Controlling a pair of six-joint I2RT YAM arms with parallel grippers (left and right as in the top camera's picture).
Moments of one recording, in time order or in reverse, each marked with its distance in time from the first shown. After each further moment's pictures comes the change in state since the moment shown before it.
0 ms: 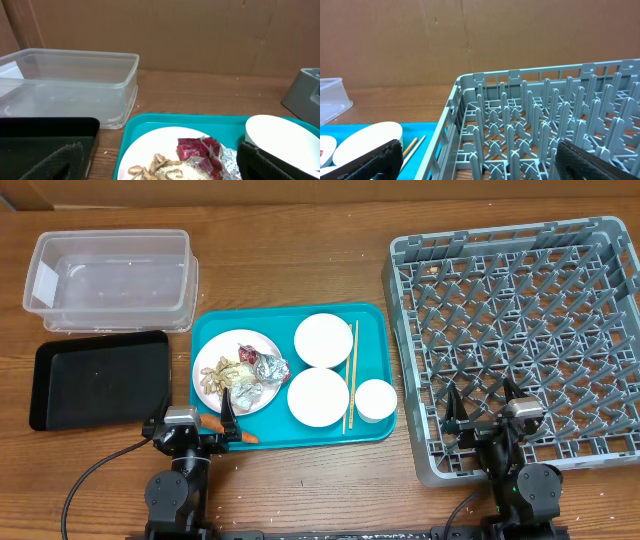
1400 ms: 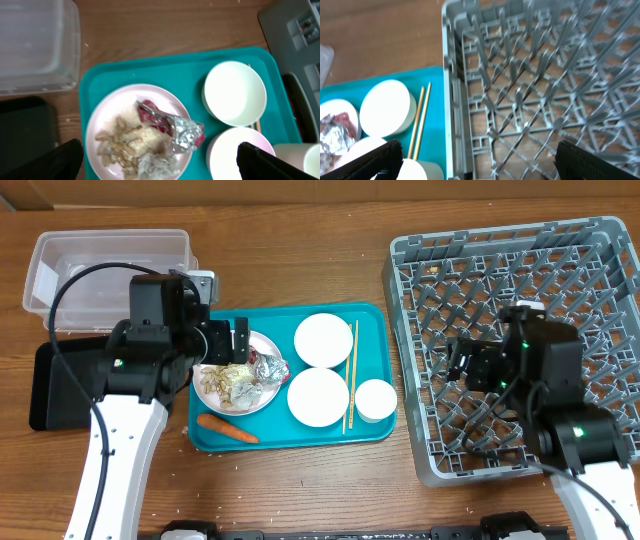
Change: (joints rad) left arm 0.000 1.271 1.203 -0.772 0.236 0.026; right arm -0.001 0.974 0.941 -0.696 -0.043 0.137
